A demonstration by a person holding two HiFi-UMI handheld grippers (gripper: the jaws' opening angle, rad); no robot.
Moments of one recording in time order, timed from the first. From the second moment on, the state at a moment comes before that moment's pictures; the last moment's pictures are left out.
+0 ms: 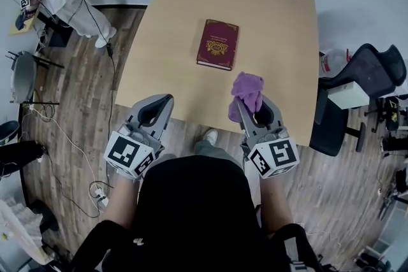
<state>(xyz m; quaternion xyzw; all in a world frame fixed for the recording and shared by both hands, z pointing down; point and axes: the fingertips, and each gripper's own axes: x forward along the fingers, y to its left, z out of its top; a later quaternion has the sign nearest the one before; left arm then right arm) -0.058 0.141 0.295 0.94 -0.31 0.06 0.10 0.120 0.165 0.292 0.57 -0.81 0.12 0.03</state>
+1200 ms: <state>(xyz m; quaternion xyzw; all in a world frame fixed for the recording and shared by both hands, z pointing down) 0.020 -0.005 0.402 0.94 -0.26 0.15 0.16 0.213 0.019 0.368 0.62 -0.75 0.21 0.05</state>
